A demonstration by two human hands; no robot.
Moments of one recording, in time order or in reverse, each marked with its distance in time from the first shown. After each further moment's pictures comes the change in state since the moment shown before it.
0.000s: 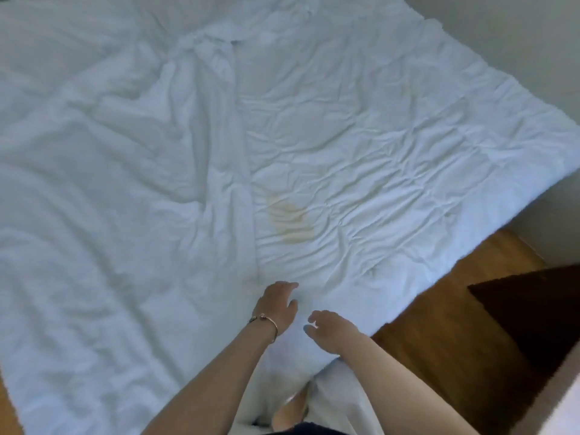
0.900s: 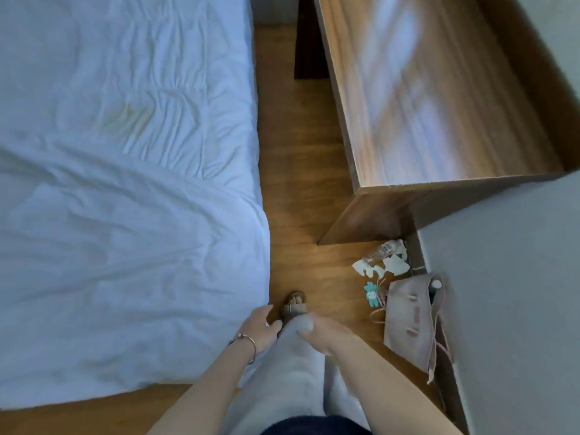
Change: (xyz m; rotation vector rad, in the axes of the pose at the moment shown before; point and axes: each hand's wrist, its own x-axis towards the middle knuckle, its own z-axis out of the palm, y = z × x) left_hand -0.307 -0.285 0.083 0.560 -0.745 0.212; right_hand -0.199 -0.228 0.472 1.044 0.065 0.572
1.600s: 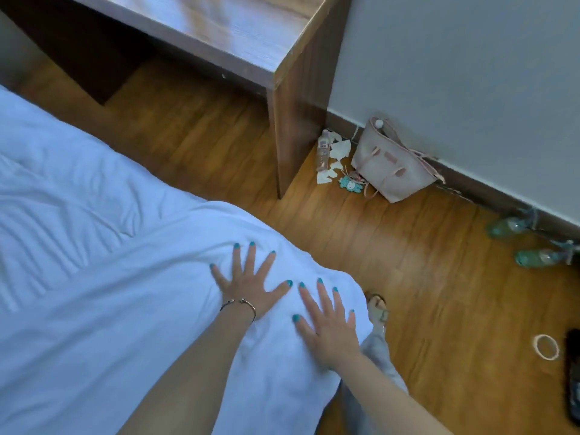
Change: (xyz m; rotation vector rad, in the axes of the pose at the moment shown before) left_hand 0.116 -0.061 -0.147 1.412 0.052 0.586; right_hand 0.089 -0.213 0.198 0.736 0.634 0.291
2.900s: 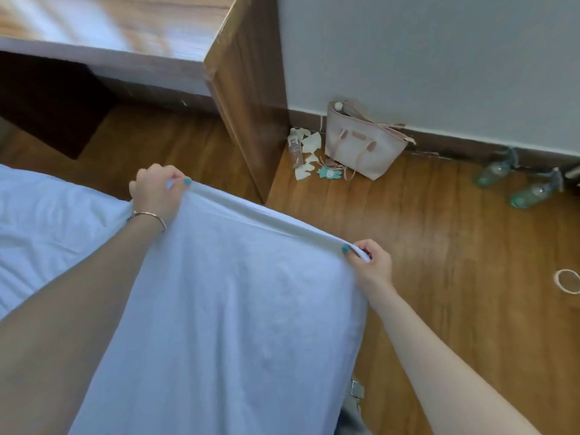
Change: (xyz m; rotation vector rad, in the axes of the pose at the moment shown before) left_hand 0.062 -0.067 -0.151 -0.256 0.750 0.166; right_hand 0.016 0.063 -0.037 1.159 0.658 0.281
